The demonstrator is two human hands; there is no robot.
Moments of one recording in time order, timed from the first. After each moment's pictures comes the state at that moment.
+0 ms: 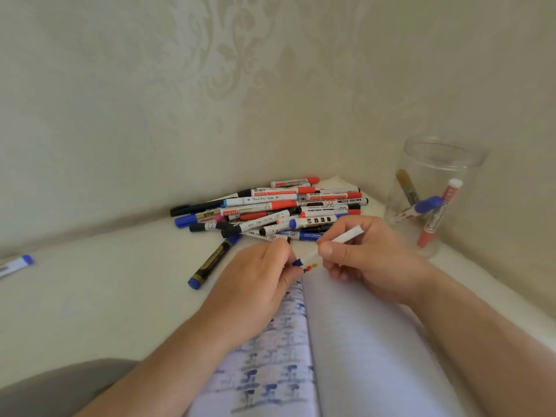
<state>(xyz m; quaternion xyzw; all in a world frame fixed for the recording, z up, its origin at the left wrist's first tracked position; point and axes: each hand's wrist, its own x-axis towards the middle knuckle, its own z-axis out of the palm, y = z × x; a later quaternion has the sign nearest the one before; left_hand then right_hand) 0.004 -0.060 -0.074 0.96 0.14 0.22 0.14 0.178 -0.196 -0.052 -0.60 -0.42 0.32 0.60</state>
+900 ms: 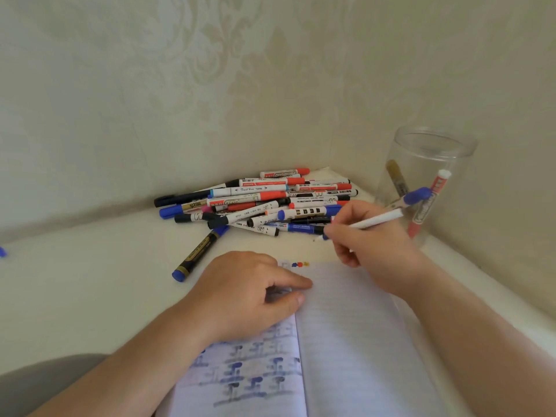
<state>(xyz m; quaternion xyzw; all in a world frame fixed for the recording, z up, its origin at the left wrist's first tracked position) 0.003 -0.053 -0.073 0.99 0.07 0.08 0.13 0.180 -0.205 -0.048 -0.69 -0.33 0.23 0.60</state>
